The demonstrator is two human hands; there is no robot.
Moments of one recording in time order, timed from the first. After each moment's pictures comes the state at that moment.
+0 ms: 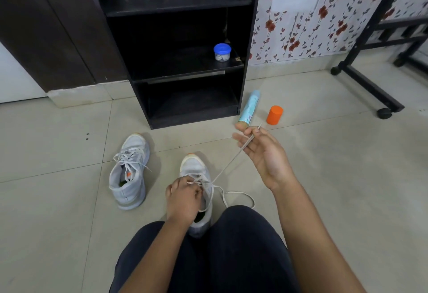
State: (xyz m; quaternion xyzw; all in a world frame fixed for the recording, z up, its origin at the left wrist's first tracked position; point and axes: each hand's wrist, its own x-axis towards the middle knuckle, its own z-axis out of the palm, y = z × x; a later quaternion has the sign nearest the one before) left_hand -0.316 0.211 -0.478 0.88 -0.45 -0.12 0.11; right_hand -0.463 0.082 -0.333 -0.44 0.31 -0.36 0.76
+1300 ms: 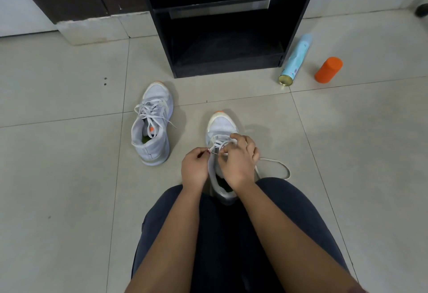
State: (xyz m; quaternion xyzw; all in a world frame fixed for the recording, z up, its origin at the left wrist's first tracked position) left_hand -0.279 0.223 -0.512 0.80 -0.10 -0.34 0.48; right_hand -0.362 0.153 -0.507 -0.84 0.47 -0.05 0.26
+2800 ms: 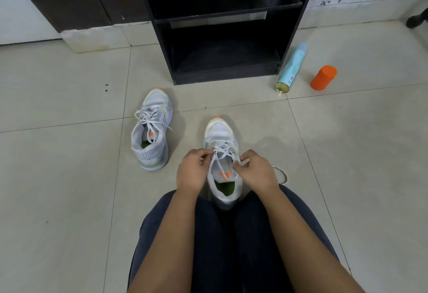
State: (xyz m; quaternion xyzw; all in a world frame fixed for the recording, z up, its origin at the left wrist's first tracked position) left_hand -0.267 0.228 -0.517 0.85 -0.30 -0.26 0.35; right_hand -0.404 0.129 -0.480 -0.73 0.51 0.02 0.46
